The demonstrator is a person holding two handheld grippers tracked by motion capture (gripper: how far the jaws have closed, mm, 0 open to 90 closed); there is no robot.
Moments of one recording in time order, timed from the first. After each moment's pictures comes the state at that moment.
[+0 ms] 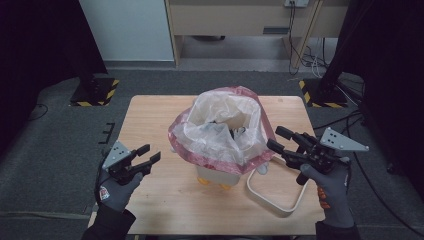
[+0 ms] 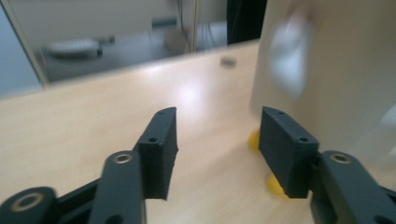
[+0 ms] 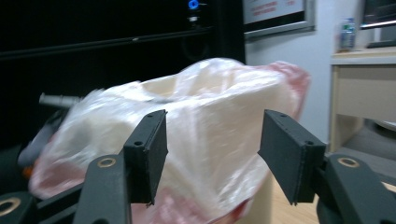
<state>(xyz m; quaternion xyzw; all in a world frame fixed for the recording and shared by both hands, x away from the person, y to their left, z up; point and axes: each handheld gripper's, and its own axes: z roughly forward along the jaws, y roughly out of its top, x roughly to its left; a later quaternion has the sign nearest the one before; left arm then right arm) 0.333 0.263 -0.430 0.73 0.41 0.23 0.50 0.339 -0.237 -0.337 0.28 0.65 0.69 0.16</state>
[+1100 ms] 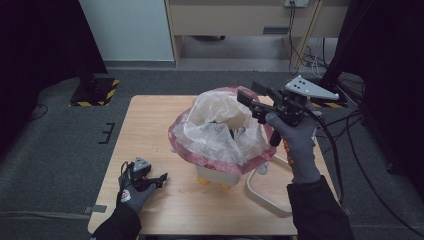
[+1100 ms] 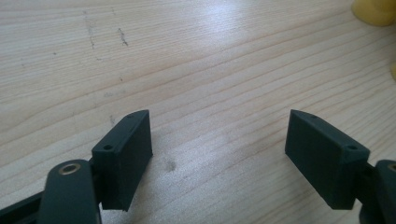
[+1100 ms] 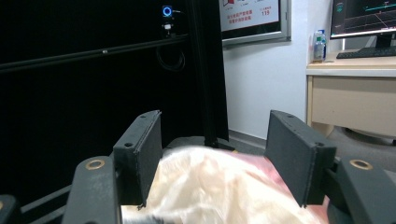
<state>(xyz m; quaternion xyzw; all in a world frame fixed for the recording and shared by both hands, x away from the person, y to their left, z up) 0.364 0.257 -0.535 0.77 0.49 0.19 0.37 0.391 -0.153 -0.246 0.32 0.65 0.67 0.19</state>
